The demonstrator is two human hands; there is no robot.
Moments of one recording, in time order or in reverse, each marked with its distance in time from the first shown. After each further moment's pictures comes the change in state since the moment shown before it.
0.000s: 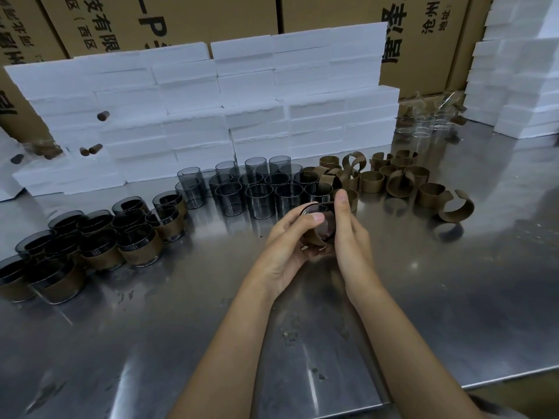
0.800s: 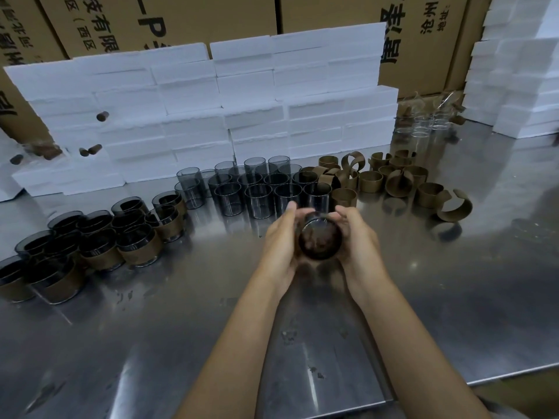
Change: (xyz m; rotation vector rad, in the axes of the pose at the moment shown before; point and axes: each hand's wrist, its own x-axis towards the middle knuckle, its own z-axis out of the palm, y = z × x) left_hand 0.004 -0.001 0.007 0.114 0.265 -0.021; right_hand 0.004 -0.009 -0.007 0.242 0.019 0.170
